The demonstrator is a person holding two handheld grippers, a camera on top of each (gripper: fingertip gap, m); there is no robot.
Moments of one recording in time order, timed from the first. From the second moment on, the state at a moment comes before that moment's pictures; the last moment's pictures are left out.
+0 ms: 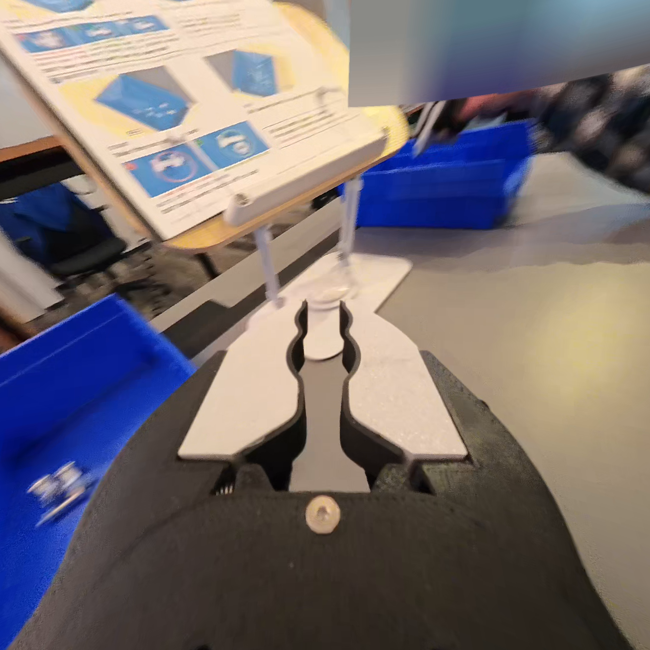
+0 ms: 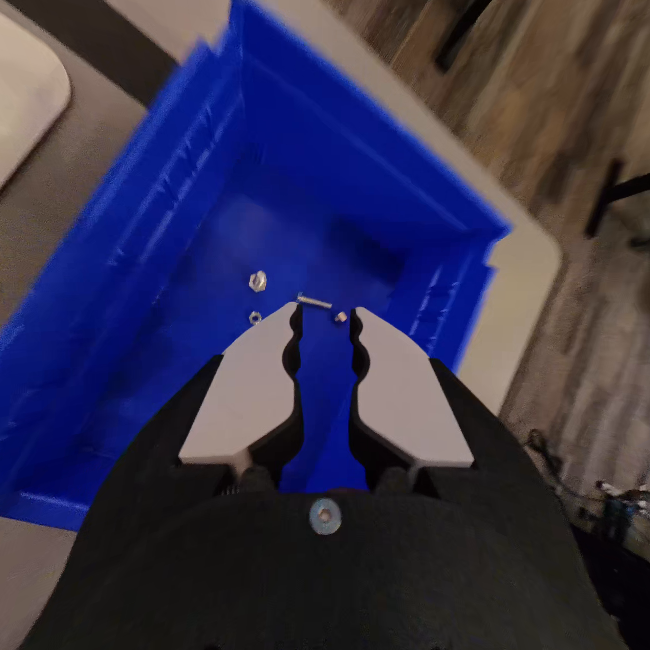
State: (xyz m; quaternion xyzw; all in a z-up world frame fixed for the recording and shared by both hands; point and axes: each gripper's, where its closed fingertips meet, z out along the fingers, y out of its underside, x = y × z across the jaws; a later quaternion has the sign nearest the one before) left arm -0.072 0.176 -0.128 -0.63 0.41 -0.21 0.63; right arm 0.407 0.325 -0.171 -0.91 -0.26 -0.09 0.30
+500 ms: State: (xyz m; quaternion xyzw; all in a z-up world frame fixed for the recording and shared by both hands) left arm -0.174 0.232 -0.138 -0.72 0.32 0.09 0.61; right arm 0.127 0.232 -0.082 -0.67 -0.54 0.04 0.51
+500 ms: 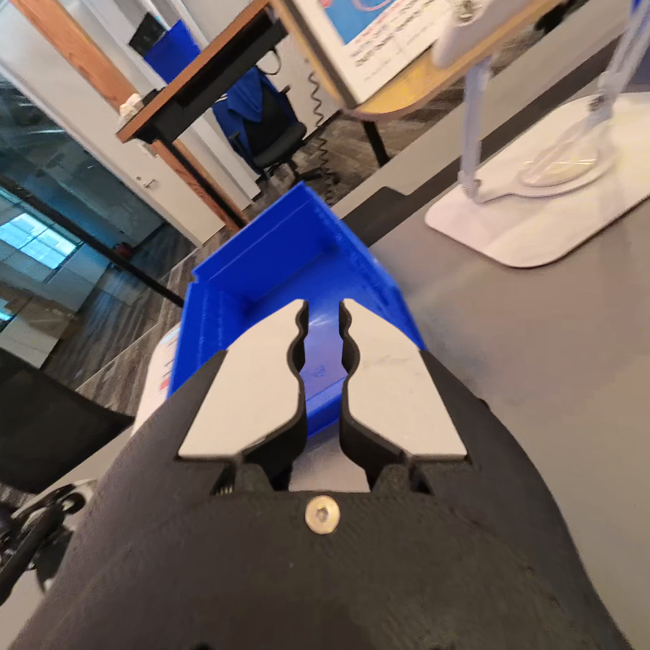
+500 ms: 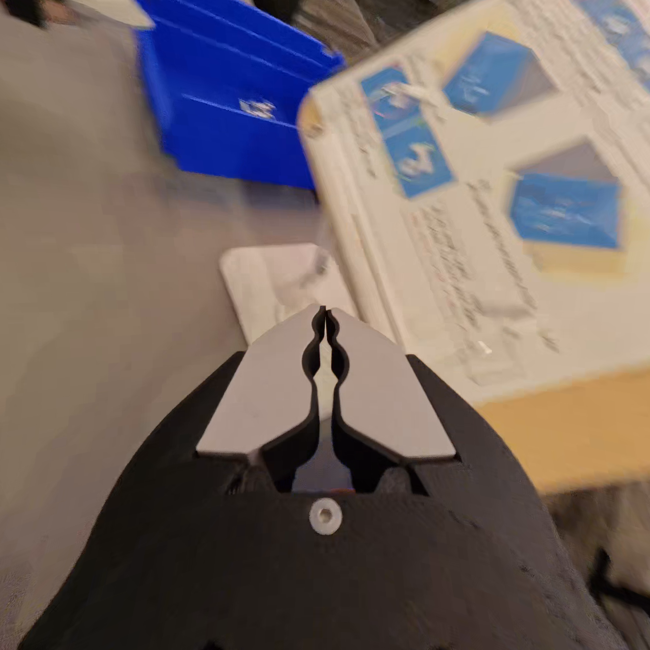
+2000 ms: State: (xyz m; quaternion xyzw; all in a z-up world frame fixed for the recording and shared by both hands) left arm -0.249 0.401 -0.268 -0.93 0.27 0.09 0.21; right arm 0.005 0.164 -0.252 -0.63 -0.64 0.23 0.38
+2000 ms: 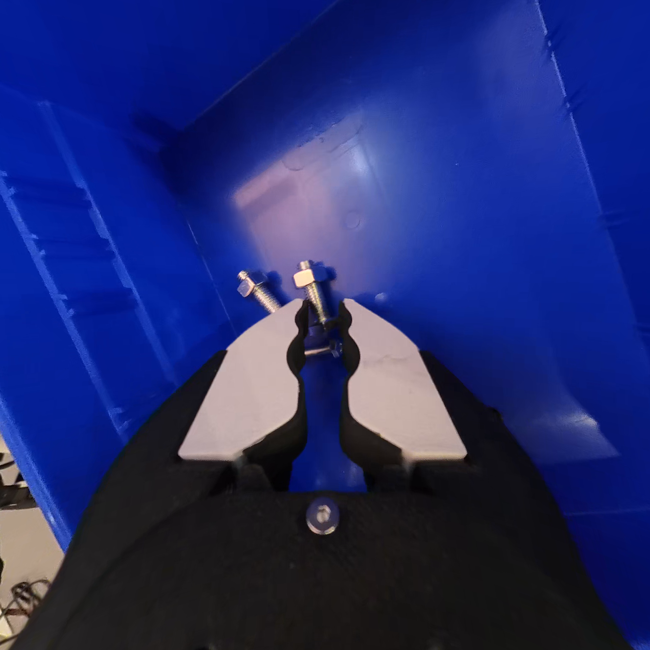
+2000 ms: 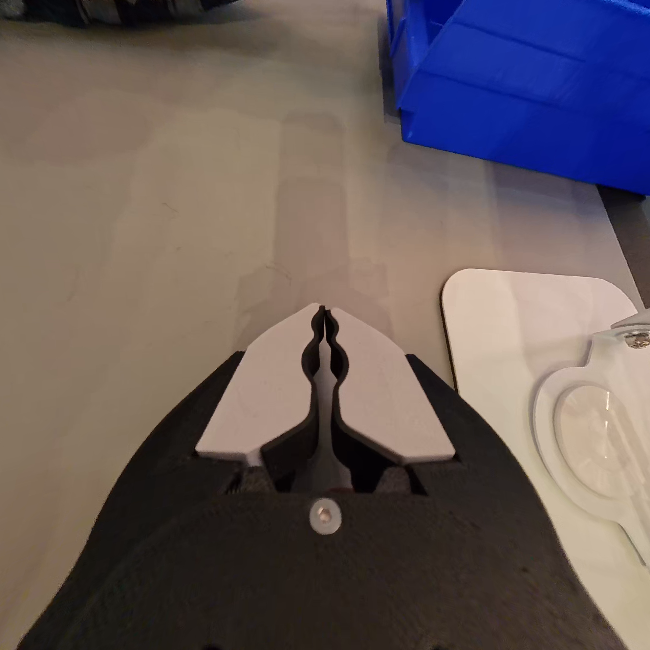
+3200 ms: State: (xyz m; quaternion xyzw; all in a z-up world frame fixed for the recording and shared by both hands) left arm -0.094 0.190 -0.115 -0.62 0.29 -0.38 0.62; right arm -0.025 0.162 -0.170 -0.59 -0.45 0.44 0.51
